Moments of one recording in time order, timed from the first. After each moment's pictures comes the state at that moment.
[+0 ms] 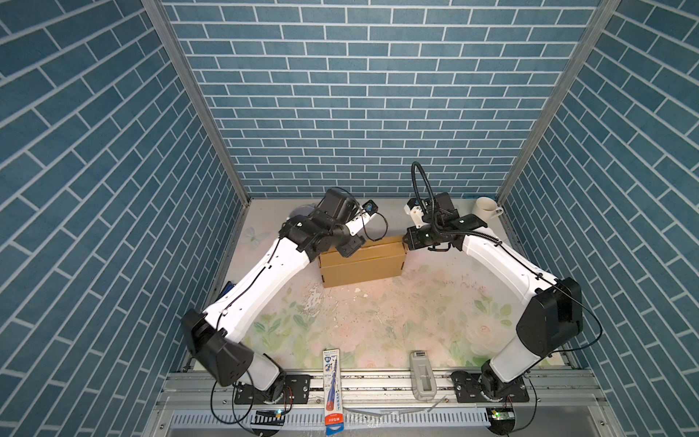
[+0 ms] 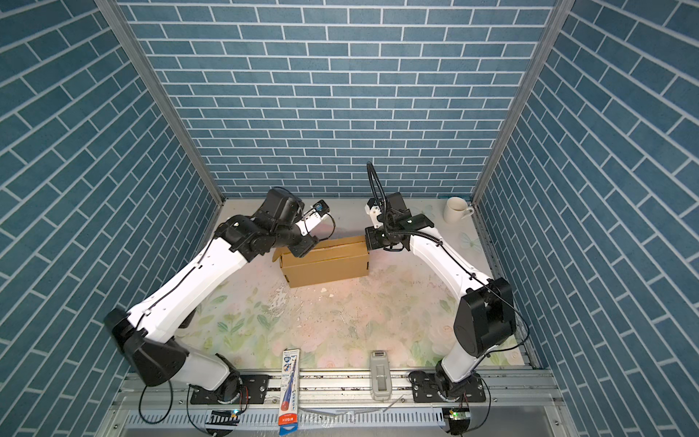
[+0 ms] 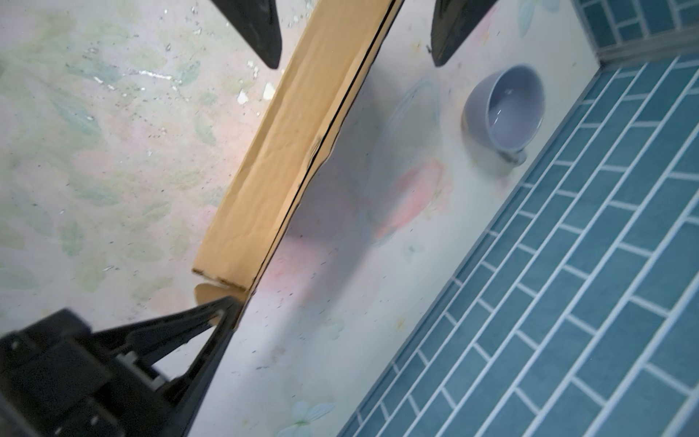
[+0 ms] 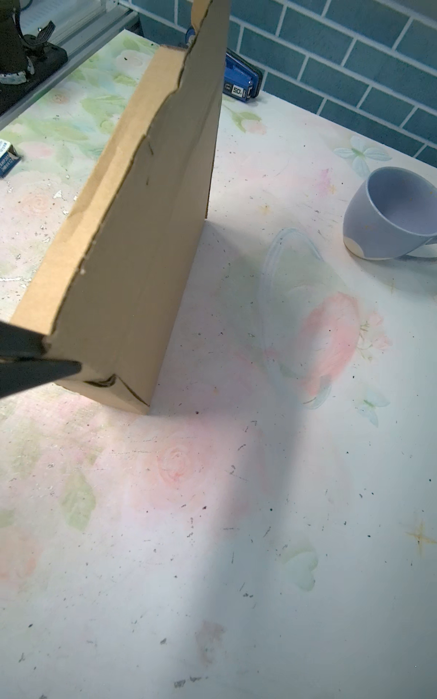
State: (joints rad) left arm -0.62 1.44 1.58 -0.93 -0.11 0.31; right arm 0.52 1.64 1.46 -0.72 -0.26 0.15
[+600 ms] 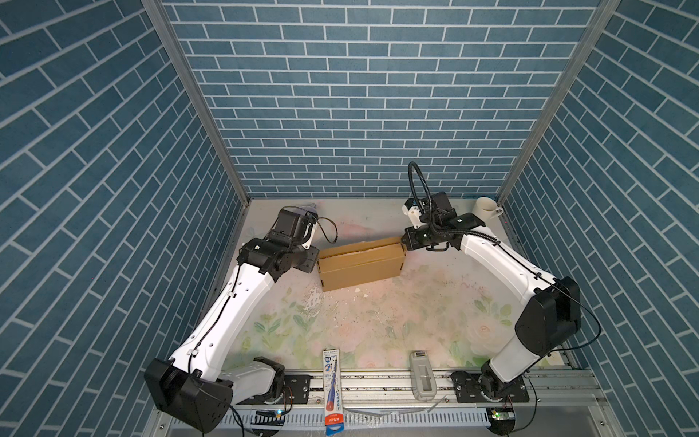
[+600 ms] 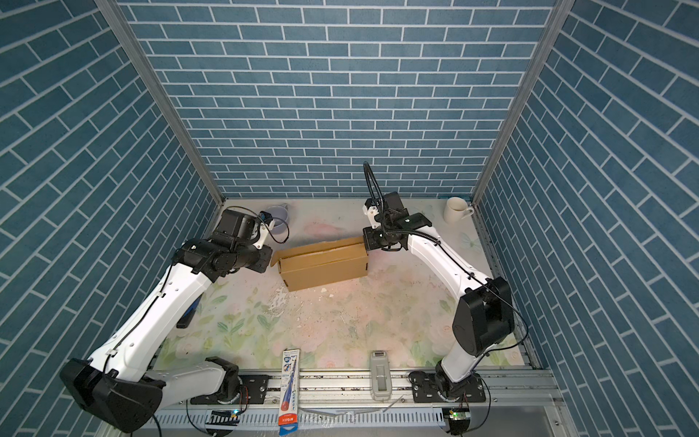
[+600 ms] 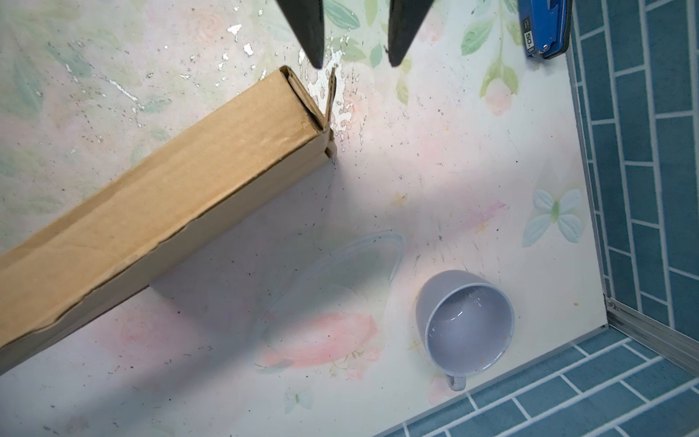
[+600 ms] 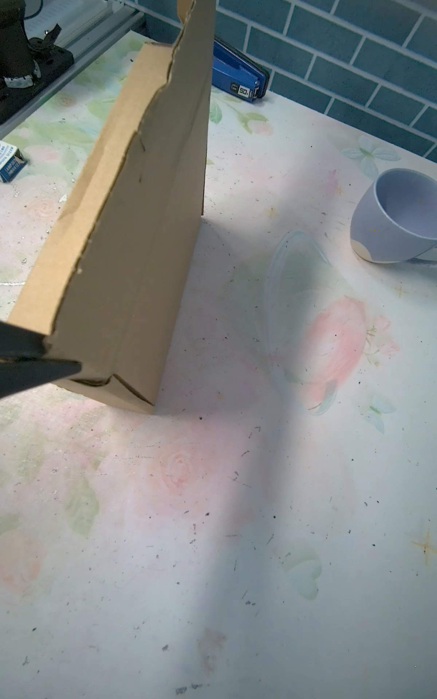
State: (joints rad) left arm -0.36 1.23 1.29 -1.00 -0.10 0.03; right arm 0.54 1.65 1.49 -0.75 -0.25 0.16
